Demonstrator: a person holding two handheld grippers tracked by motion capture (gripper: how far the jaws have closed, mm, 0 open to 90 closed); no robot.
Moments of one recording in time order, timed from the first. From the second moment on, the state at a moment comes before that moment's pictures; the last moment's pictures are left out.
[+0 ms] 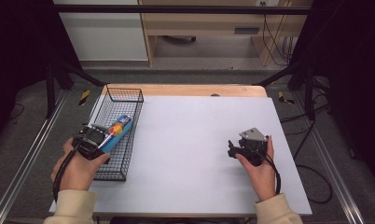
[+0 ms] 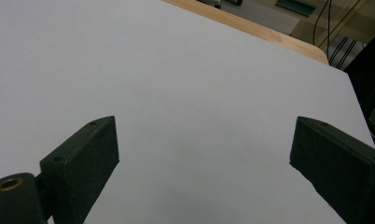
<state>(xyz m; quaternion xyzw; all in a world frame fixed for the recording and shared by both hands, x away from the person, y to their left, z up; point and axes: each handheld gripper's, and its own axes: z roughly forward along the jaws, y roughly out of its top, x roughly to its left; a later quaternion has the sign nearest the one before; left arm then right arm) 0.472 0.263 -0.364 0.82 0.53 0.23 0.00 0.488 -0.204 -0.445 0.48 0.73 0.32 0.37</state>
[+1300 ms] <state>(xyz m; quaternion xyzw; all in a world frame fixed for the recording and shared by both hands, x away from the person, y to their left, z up) 0.453 0.137 -0.340 0.88 0.30 0.24 0.28 0.460 -0.218 -0.442 0.49 0.71 0.37 0.35</state>
